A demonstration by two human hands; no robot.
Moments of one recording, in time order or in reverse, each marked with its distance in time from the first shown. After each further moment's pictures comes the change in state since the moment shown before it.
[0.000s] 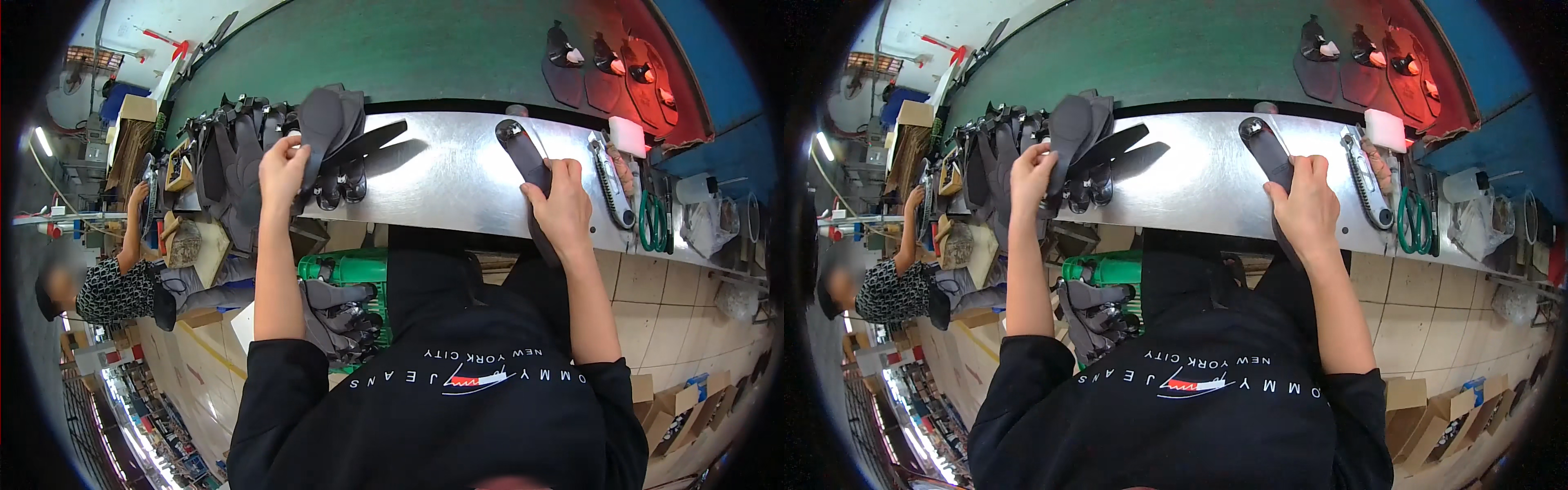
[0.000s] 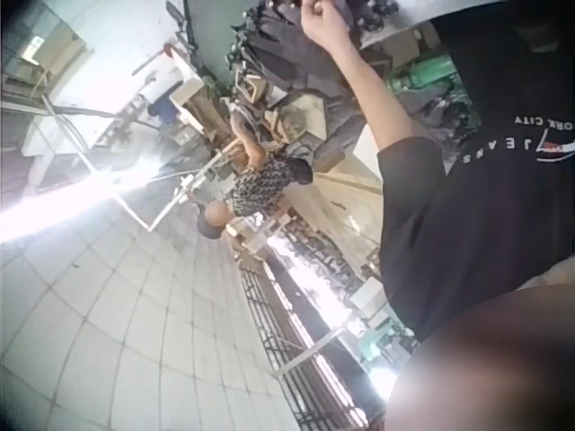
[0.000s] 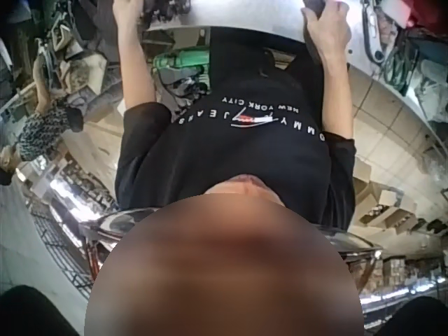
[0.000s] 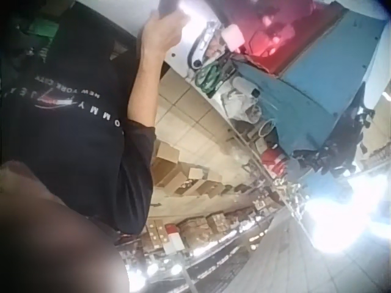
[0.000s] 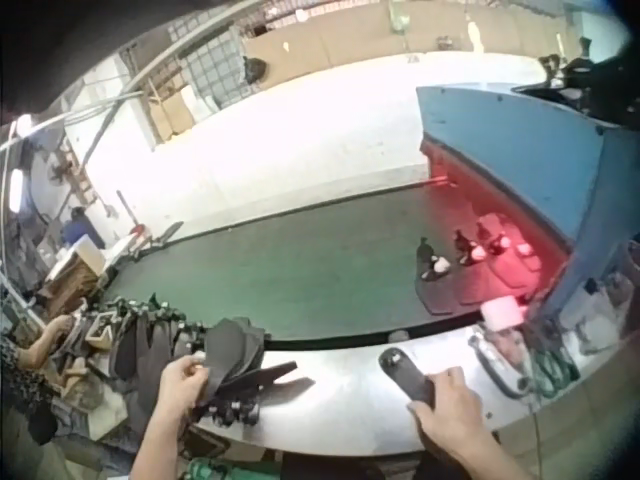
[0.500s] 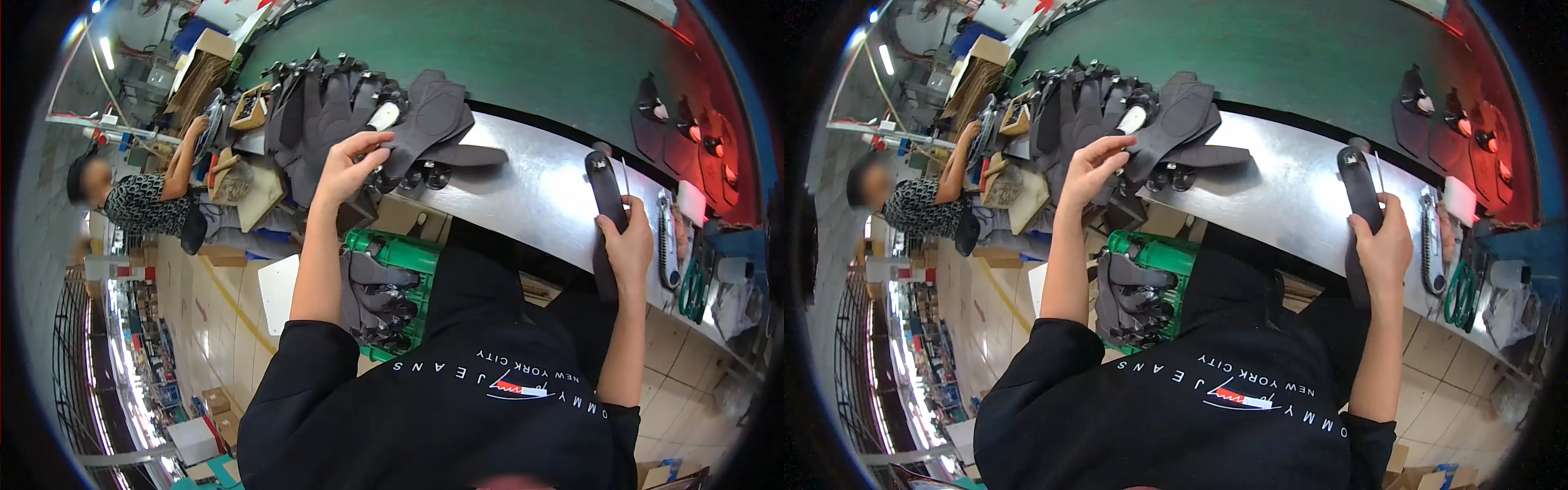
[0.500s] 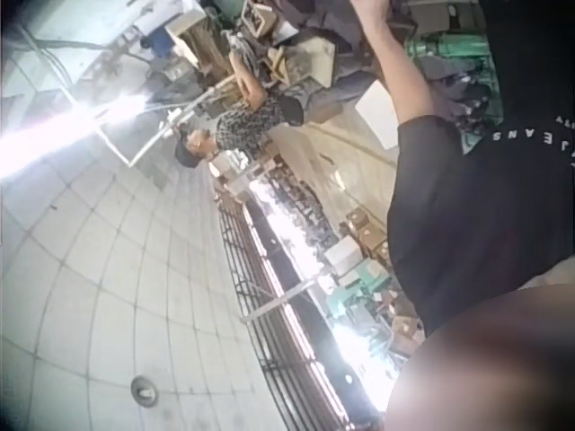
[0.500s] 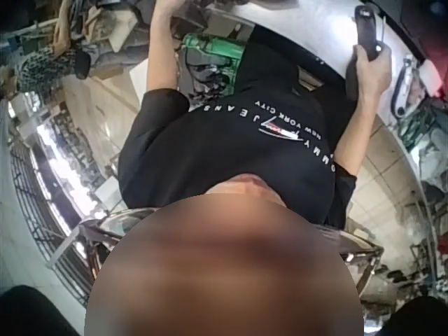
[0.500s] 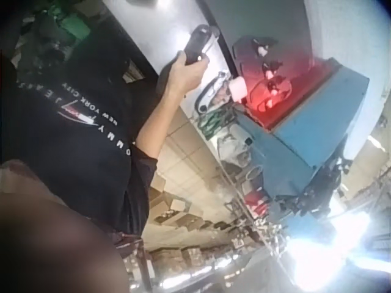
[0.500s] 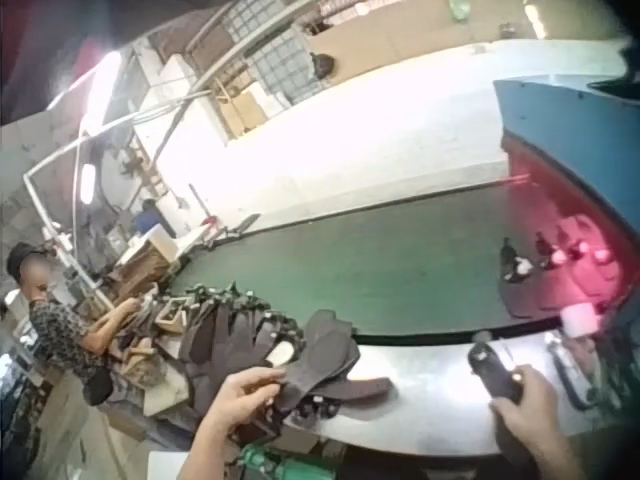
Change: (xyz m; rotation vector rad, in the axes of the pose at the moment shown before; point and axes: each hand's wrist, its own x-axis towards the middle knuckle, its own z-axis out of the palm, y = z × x) left_hand -0.044 -0.016 -0.041 -0.311 -0.274 0.199; right_hand 0.009 0.005 -0.002 0.153 -0.001 0.032
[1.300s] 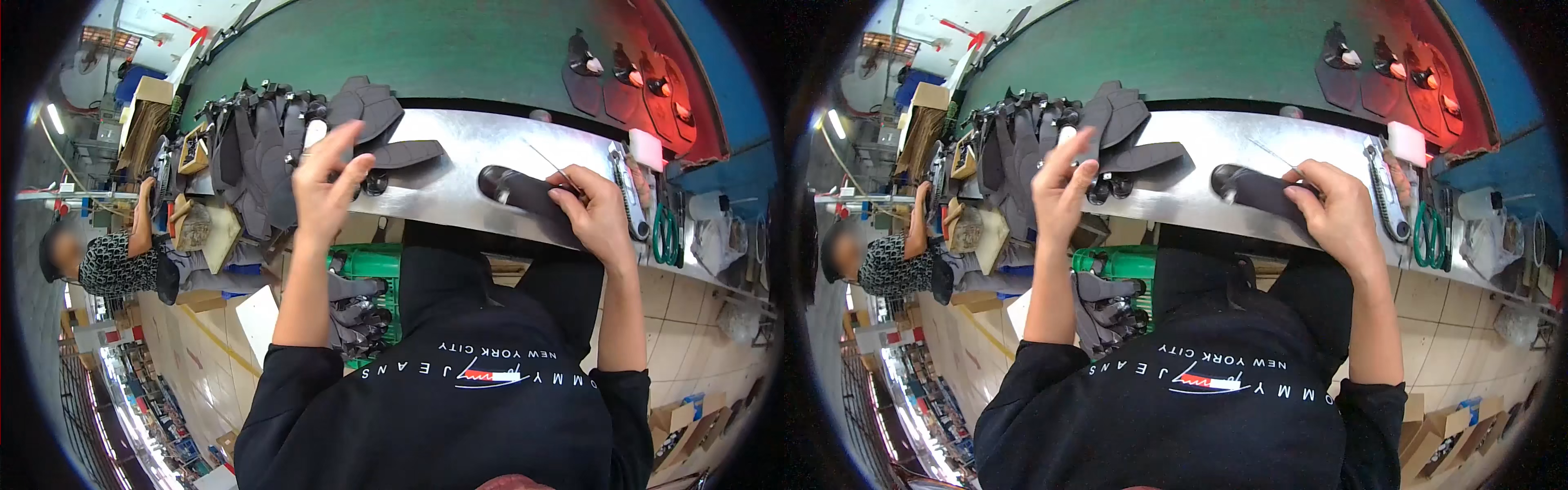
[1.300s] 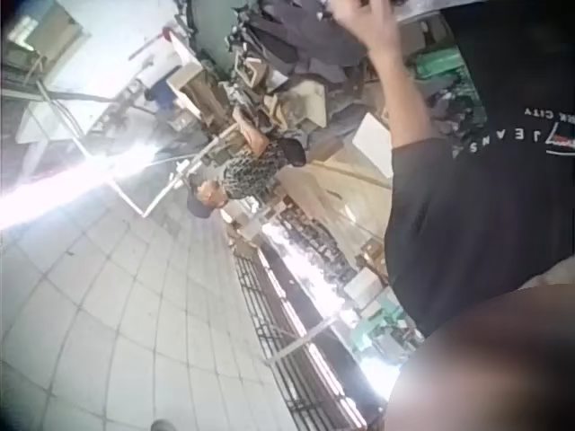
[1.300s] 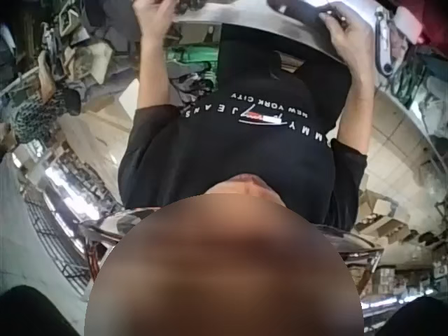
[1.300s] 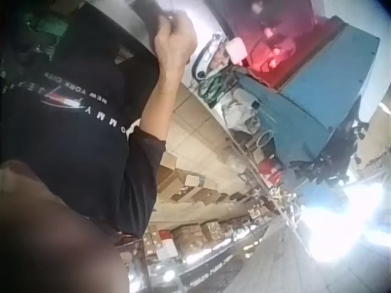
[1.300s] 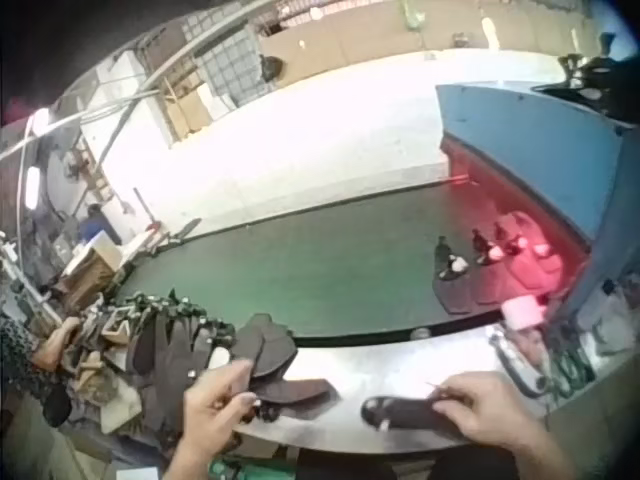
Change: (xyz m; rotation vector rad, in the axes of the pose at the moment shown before) left_hand -0.003 0.058 0.084 0.152 0.176 0.340; right_hand -0.004 -0.031 -0.041 0.312 -0.161 -0.186
